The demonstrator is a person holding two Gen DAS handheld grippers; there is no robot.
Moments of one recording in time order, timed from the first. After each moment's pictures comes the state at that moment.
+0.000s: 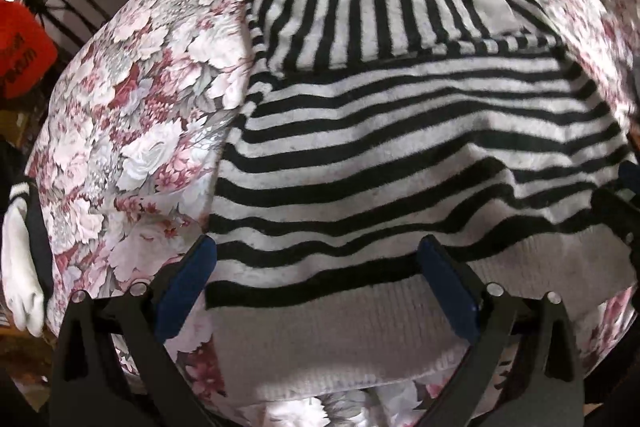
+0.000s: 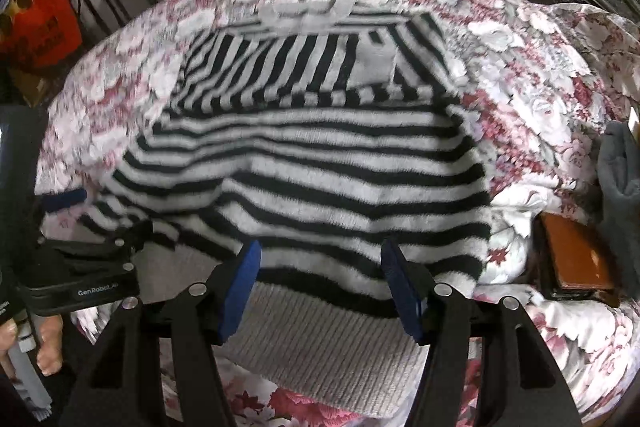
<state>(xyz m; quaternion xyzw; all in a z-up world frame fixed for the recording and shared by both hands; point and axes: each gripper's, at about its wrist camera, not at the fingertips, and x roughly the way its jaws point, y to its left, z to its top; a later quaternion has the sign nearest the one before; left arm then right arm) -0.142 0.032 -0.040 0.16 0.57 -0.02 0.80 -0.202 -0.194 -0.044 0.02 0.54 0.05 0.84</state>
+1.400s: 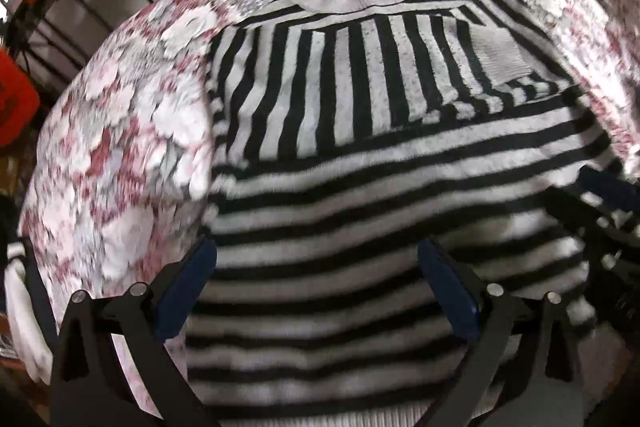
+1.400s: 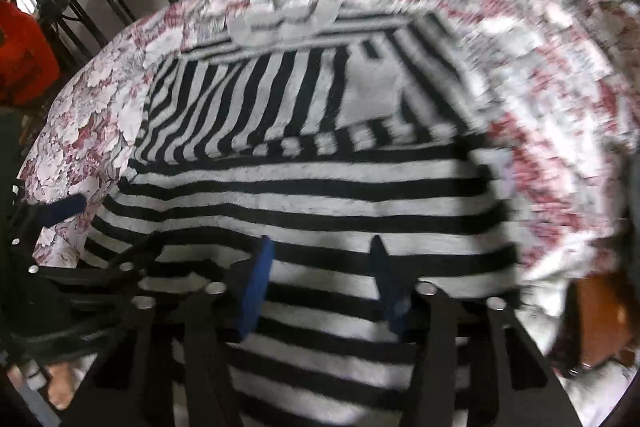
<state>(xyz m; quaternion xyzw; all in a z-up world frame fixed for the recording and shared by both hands) -0.069 -0.005 -0.050 0.19 0.55 -0.04 0.81 -0.115 -0.201 -0.073 0.07 0.55 0.04 0.83</state>
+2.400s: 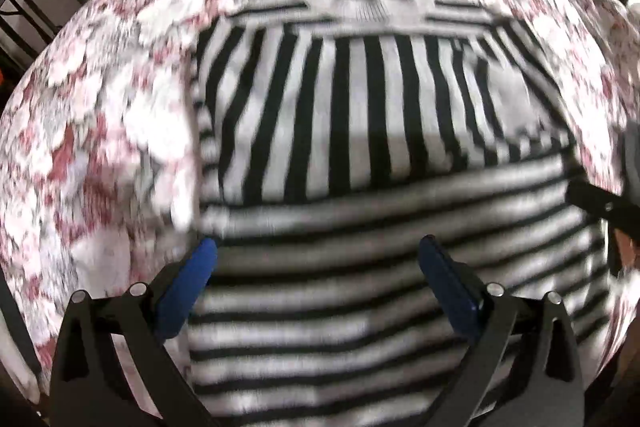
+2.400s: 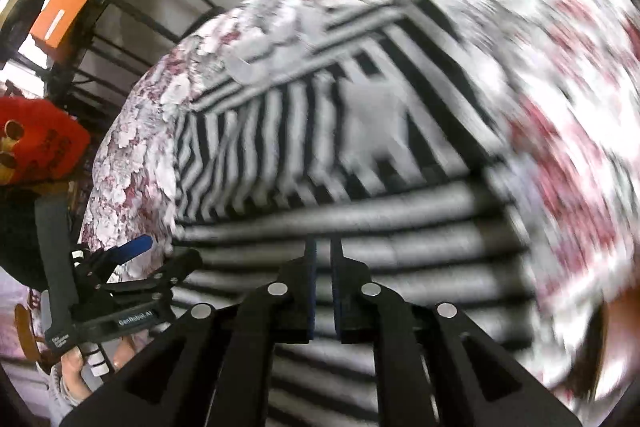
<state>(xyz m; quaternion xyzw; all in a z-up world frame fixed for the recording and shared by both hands) -0.010 0.041 -0.037 0.10 0.59 -0.09 0.80 -0.067 -0.229 -0.056 0.21 0.56 0.09 0.80</state>
